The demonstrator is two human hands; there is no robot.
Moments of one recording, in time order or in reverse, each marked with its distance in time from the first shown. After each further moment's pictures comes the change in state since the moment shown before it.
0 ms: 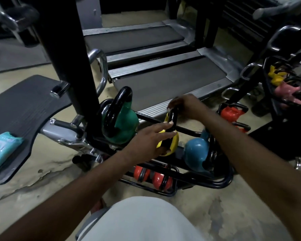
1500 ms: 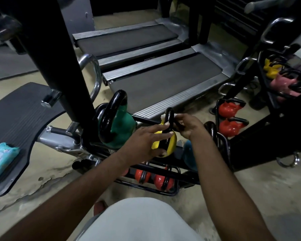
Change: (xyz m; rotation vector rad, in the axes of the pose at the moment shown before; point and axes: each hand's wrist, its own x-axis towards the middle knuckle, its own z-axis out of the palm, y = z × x) left_hand 0.006 -0.013 -0.003 -0.041 -0.052 -0.015; right_hand -0.017 0.007 0.066 1.615 0.276 0.951
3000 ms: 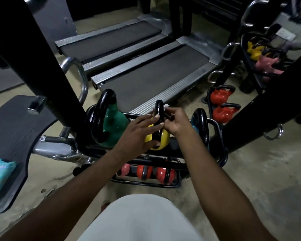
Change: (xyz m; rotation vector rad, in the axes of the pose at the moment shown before) left_hand -0.001 0.004 0.001 0.093 0.090 0.133; right_hand -0.026 0.023 0.009 0.476 0.010 0.007
